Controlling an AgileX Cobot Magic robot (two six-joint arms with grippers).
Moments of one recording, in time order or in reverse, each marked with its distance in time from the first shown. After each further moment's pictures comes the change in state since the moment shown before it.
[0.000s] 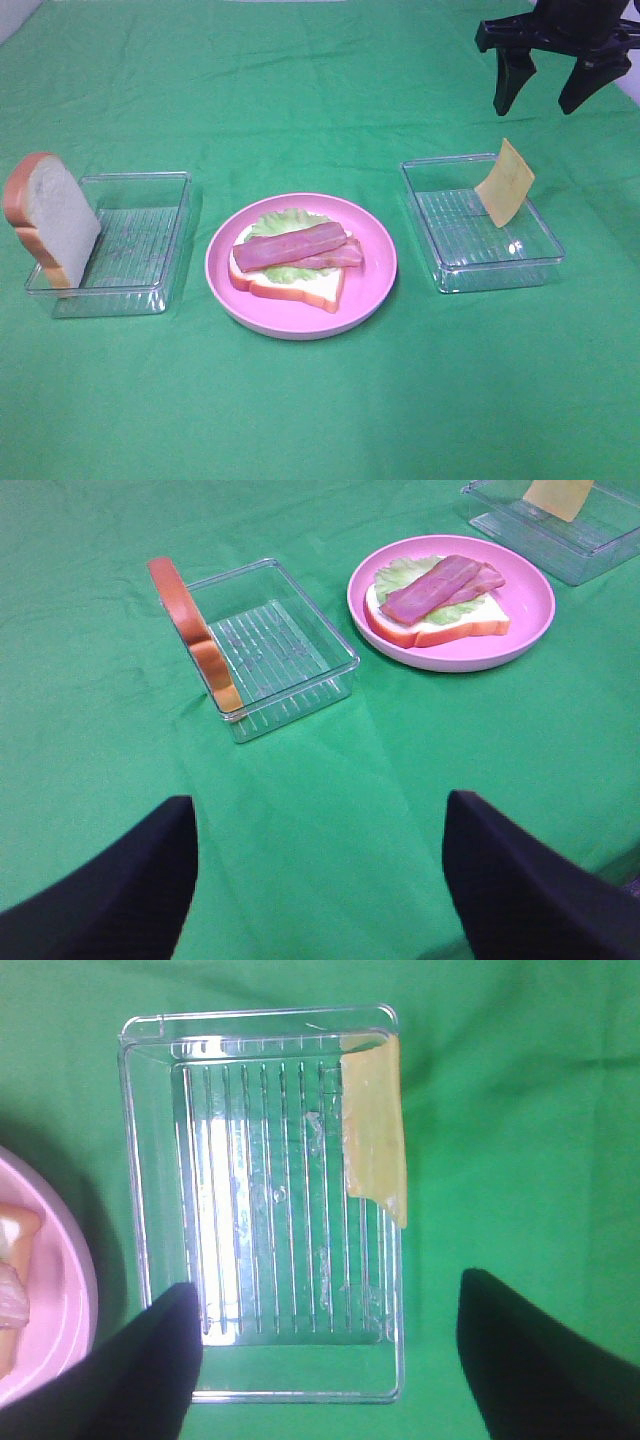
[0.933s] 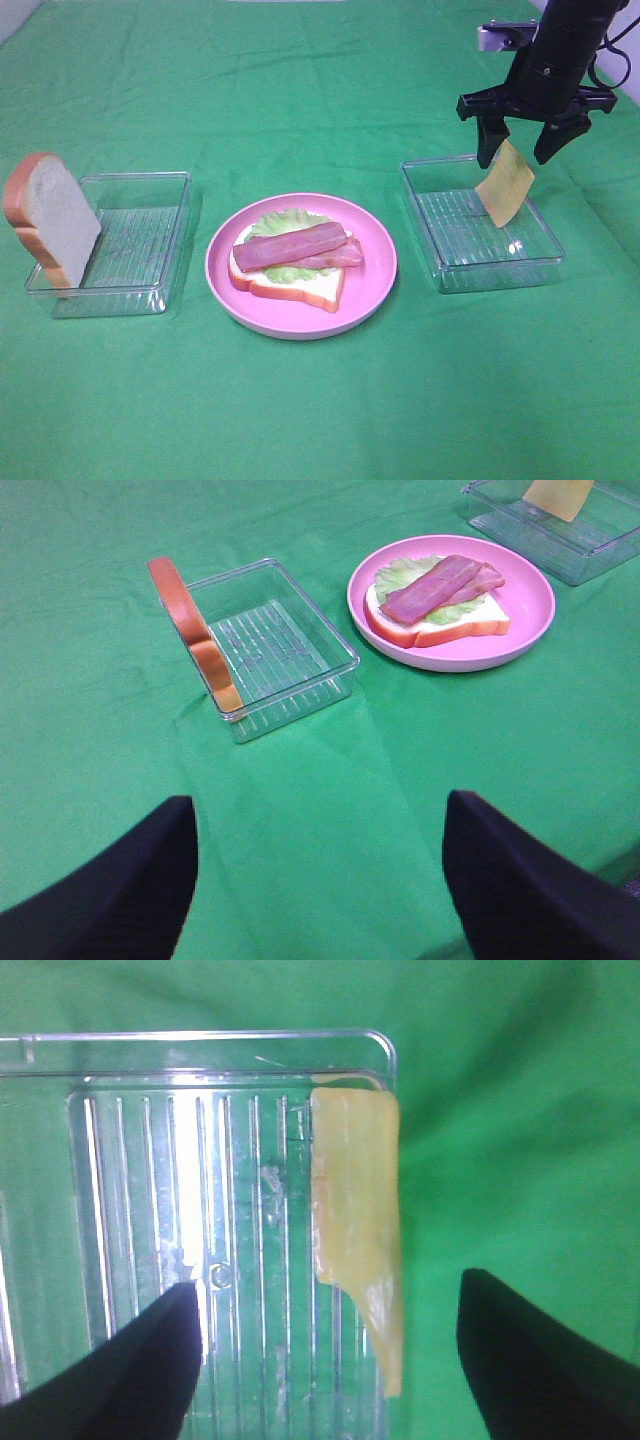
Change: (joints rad) left arm 0.000 0.000 0.000 0.000 0.000 0.000; right arm -0.012 0.185 0.000 -0.037 -0.131 -0.030
